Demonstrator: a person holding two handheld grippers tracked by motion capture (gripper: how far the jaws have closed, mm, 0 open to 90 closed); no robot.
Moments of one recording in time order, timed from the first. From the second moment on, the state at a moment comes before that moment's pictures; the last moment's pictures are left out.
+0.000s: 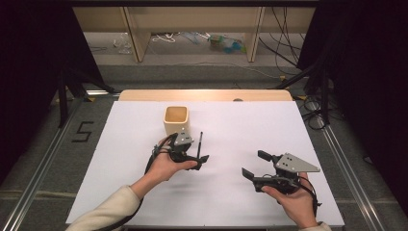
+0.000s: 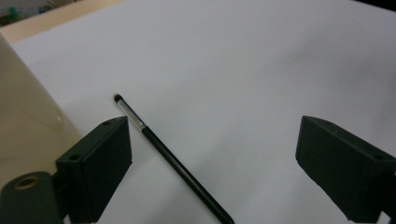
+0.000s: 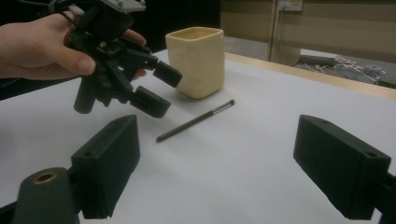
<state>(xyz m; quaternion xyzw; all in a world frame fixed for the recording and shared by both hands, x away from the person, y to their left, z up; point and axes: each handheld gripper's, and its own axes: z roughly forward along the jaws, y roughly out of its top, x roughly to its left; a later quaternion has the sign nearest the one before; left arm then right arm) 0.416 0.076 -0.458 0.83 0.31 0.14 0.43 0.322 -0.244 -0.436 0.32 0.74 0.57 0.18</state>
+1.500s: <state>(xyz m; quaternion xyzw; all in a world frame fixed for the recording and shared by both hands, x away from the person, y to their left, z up) 0.461 0.045 -0.469 0.89 0.40 0.07 0.22 0.325 -0.244 -0.440 0.31 0.74 0.56 0.19</state>
